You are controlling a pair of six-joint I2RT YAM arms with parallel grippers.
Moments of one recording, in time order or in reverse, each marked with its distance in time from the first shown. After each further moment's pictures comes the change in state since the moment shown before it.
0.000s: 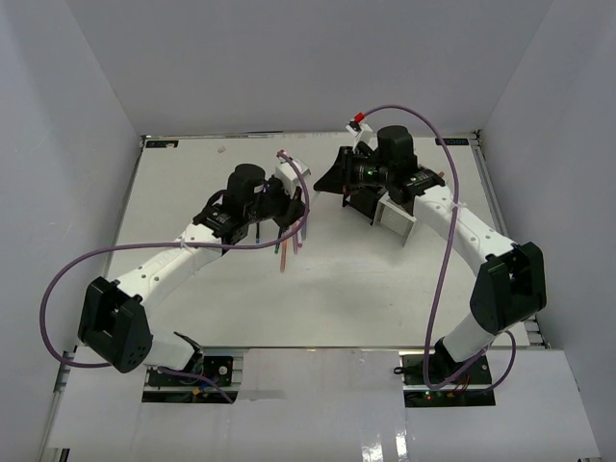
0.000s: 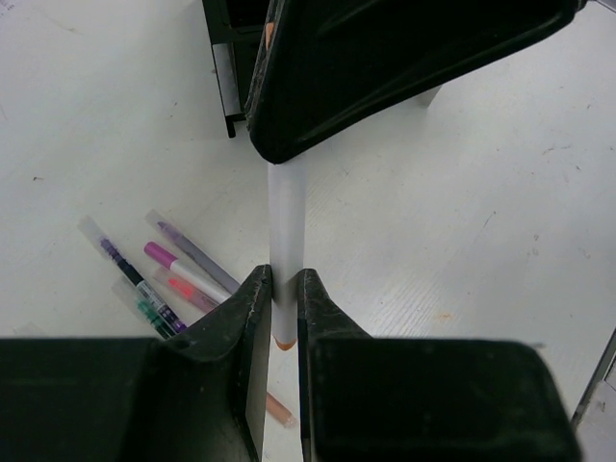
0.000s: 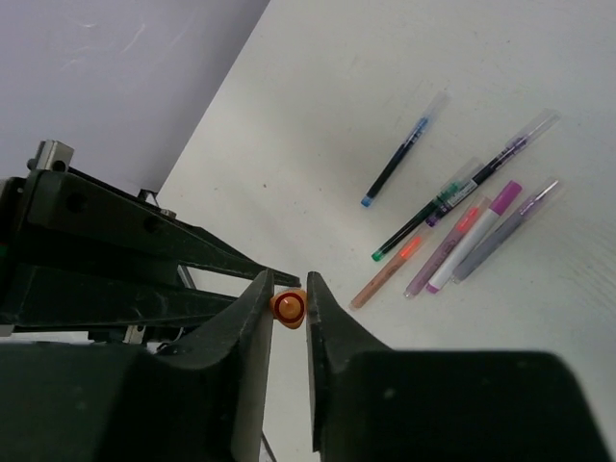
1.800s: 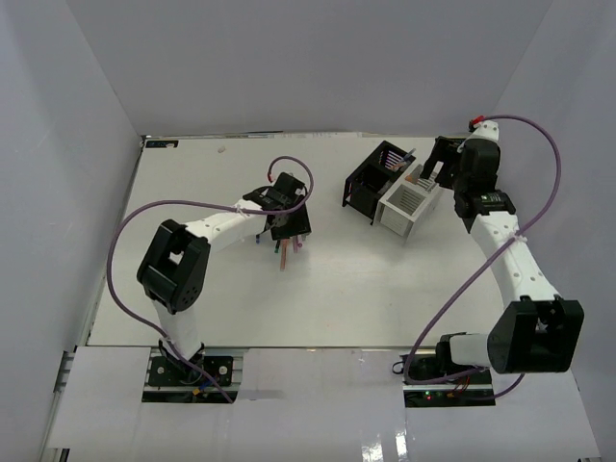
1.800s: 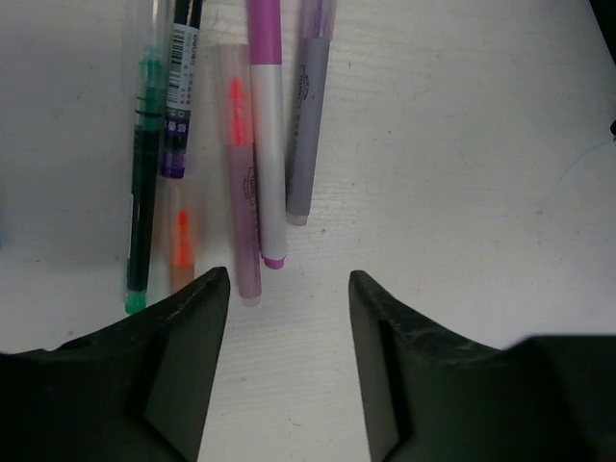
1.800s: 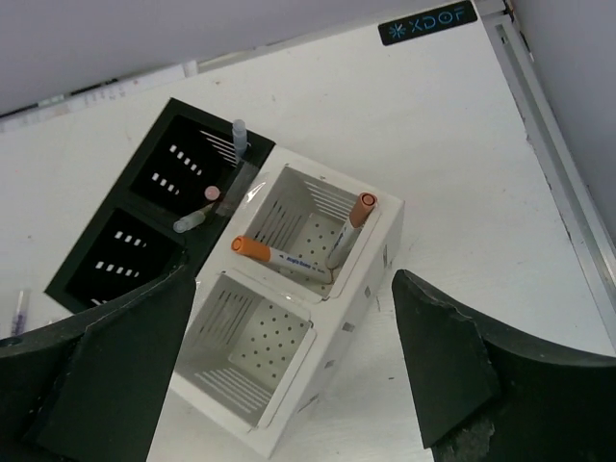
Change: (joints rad) left arm -0.033 0.441 0.190 -0.336 -0.453 -0.790; right arm -0.417 -0.262 -0.233 -0.046 0.771 -0.217
